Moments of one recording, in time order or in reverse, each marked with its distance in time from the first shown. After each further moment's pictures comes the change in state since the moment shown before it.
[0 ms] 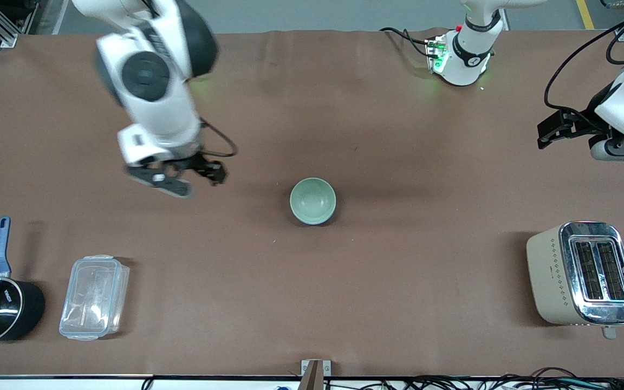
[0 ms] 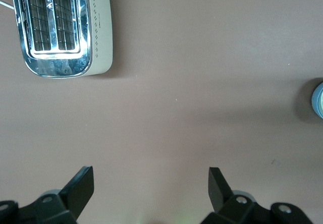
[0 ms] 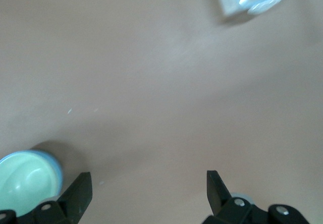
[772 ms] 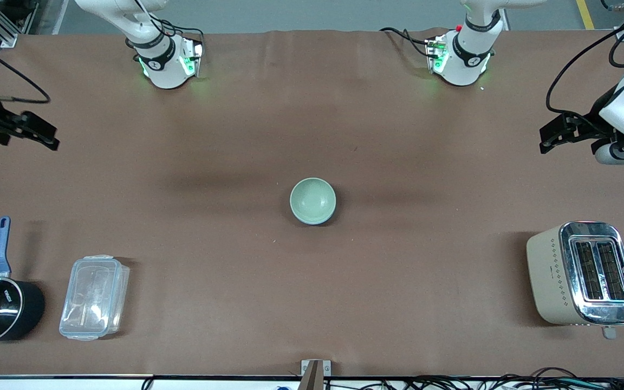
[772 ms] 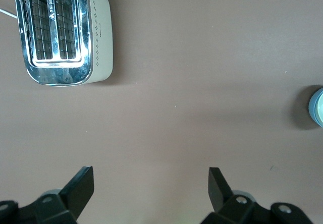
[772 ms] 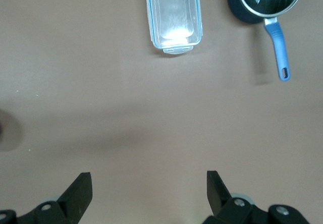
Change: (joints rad) left arm 0.000 0.022 0.000 0.034 0.000 0.010 0.000; right arm -0.171 -0.208 -0.254 0.087 0.130 -0.226 -0.717
